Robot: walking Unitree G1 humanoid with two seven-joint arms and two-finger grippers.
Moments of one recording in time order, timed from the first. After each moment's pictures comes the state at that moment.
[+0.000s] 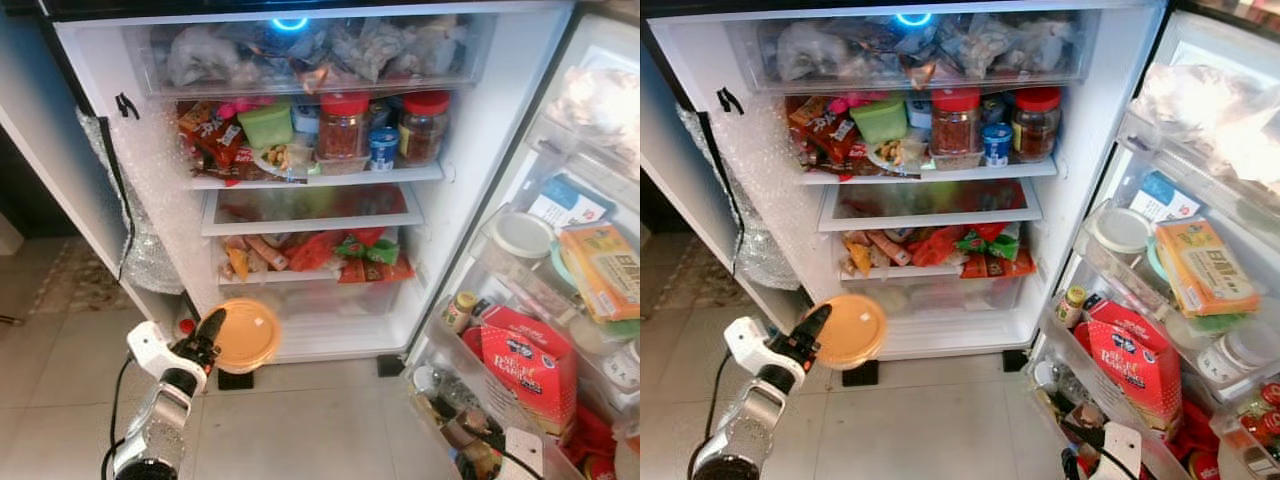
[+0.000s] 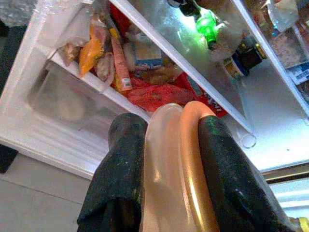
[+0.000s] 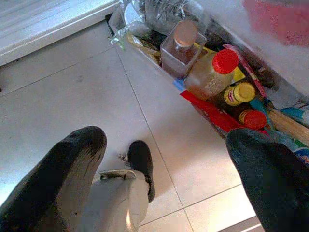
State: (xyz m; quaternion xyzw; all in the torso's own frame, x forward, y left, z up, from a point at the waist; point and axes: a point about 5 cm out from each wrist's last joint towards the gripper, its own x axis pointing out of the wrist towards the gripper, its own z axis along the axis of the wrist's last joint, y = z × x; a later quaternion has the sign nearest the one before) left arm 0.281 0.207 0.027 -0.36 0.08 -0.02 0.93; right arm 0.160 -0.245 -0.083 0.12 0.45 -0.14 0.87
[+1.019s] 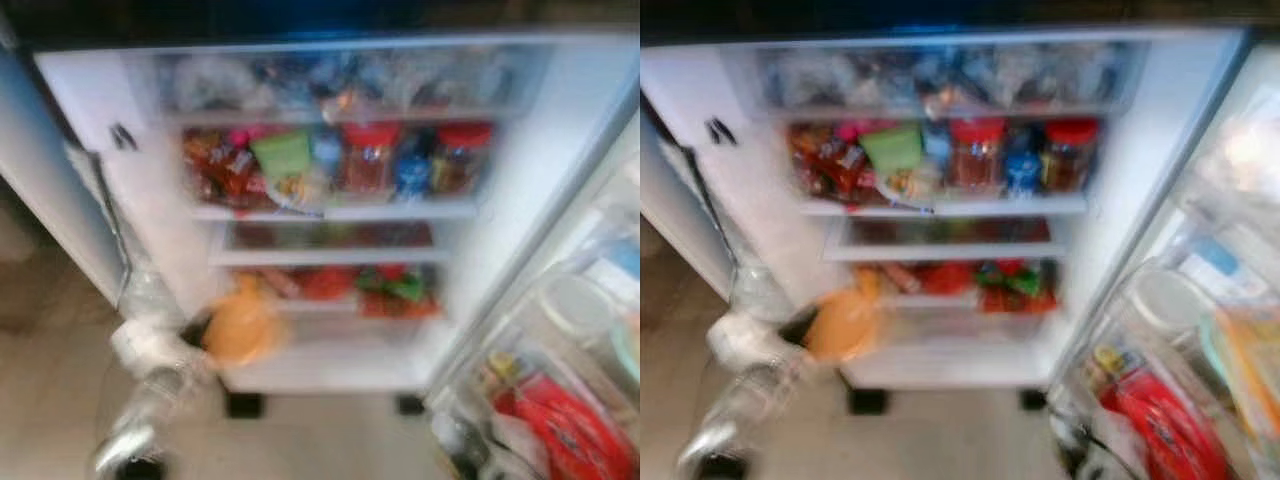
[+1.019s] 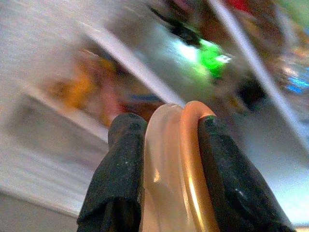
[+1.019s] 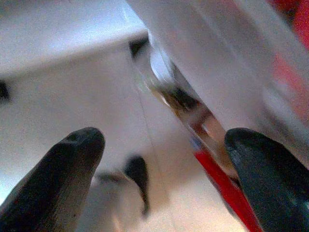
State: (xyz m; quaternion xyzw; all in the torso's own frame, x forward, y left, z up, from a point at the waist) left arm 0.291 0.186 0.034 -0.39 0.09 -0.06 0.91; right arm 0.143 -0.255 -0.087 0.09 0.49 -0.13 0.86
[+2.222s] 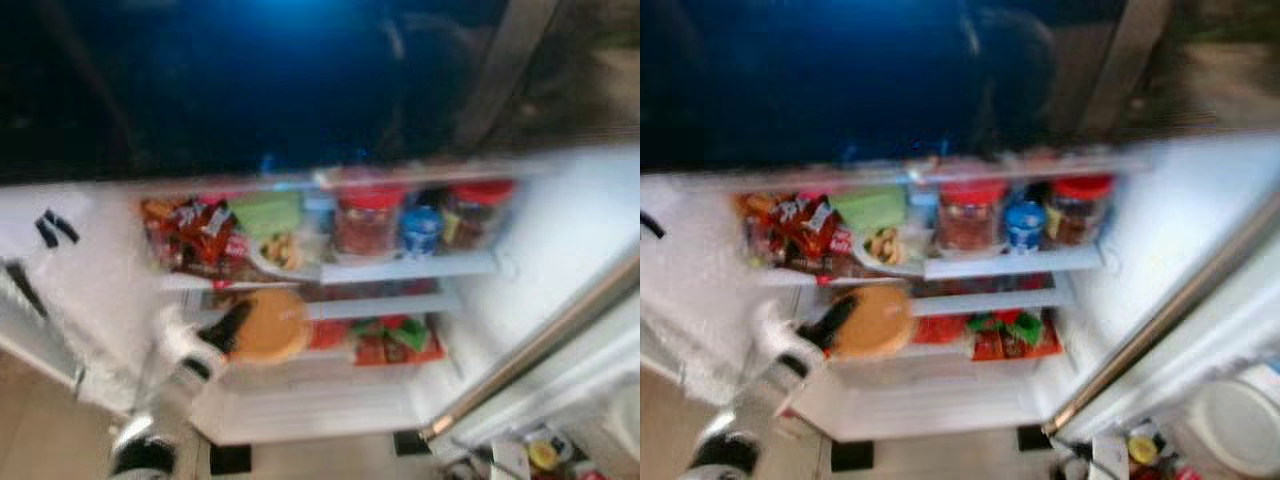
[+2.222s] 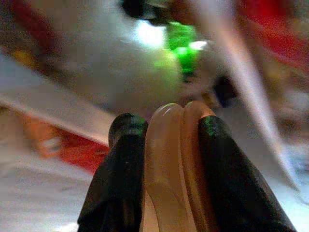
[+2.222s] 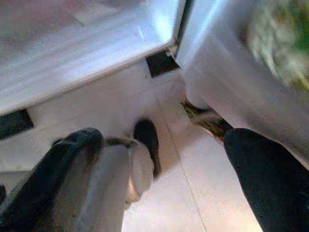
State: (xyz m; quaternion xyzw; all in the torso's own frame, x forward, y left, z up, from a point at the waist) left arm 0.292 0.194 0.030 -0.42 0.12 -0.10 0.89; right arm 0.152 -0.234 -0.089 0.12 0.49 -0.10 0.86
